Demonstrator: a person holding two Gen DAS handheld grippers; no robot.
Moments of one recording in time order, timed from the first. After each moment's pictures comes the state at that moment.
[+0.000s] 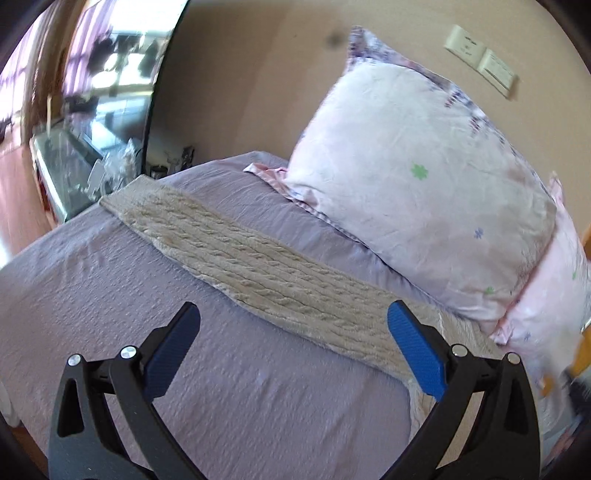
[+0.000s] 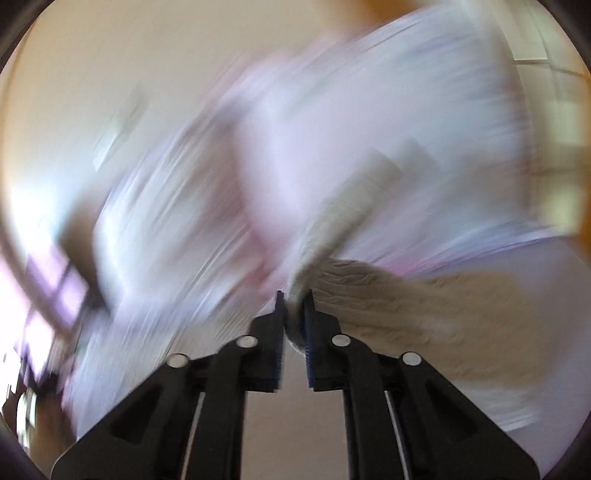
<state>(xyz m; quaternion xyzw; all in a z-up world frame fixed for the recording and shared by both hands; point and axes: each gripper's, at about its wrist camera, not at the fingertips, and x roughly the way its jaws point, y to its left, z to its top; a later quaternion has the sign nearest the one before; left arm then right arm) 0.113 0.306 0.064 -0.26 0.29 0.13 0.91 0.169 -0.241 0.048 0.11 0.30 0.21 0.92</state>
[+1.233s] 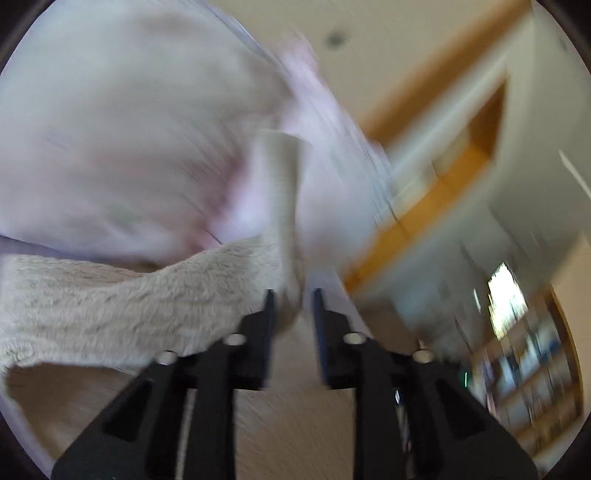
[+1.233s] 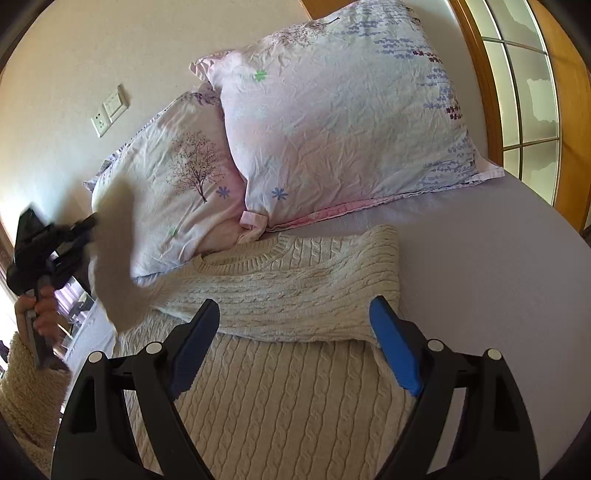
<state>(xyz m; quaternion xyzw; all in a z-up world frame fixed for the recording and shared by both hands) 0.216 0.004 0.127 -0.22 0.35 -0.40 0.82 0.076 -0.356 0.023 0.17 0.26 0.10 0.95</state>
